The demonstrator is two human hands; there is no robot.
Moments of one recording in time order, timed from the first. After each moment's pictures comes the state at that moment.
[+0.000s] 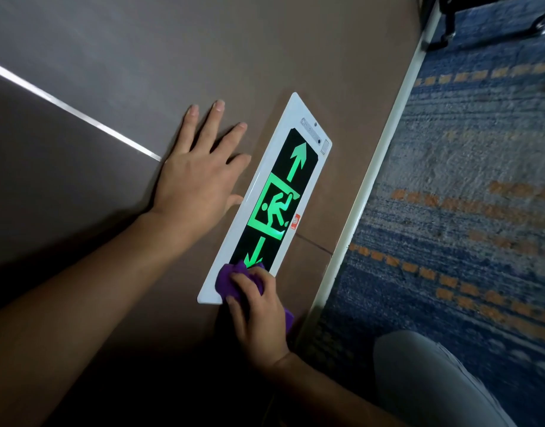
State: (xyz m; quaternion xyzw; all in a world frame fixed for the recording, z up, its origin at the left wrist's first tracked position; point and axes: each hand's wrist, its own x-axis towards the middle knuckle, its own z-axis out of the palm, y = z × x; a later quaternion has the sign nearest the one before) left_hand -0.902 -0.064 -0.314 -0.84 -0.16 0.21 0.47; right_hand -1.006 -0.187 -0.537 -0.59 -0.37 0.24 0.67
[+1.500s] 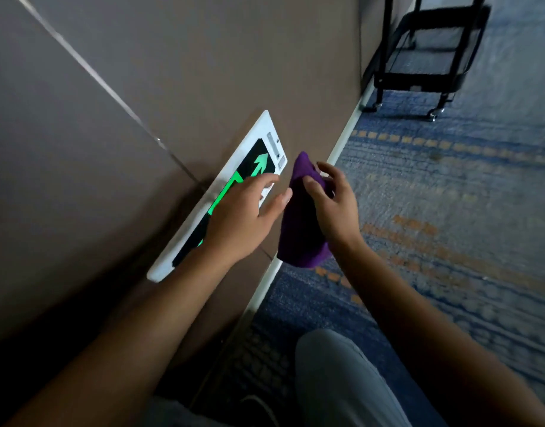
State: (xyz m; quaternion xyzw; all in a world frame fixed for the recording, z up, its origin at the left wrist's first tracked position) left_hand -0.893 -0.153 -0.400 -0.91 -0.35 -0.12 -0.16; right_hand -0.754 -0.221 -0.493 -0.63 -0.21 0.29 0.69
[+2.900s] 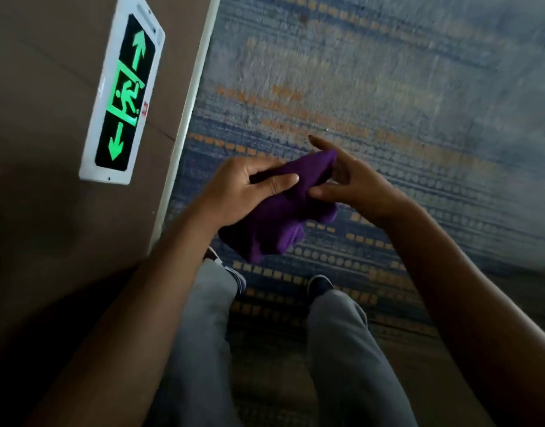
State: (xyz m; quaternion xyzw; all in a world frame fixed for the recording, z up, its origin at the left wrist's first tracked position) left_hand -0.900 -0.330 -0.255 -0.74 -0.23 0.10 -0.62; right_hand -0.747 -0.519 -0.285 -0.67 -0.18 0.55 0.47
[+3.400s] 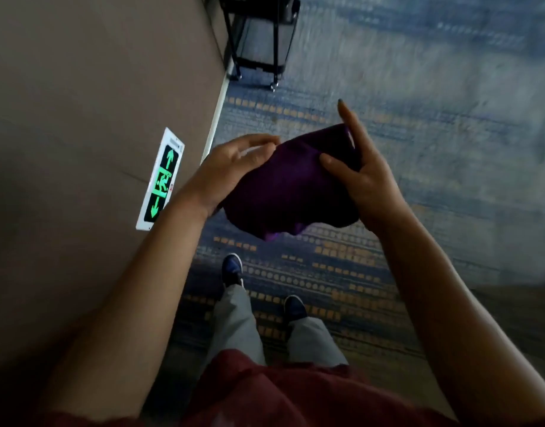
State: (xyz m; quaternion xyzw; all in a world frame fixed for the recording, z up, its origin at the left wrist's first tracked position) left_hand -0.776 -0.403 0.093 -0.66 -0.26 0.02 -0.71; right_hand -0.645 -0.612 0.071 -0.66 -0.21 0.34 0.64
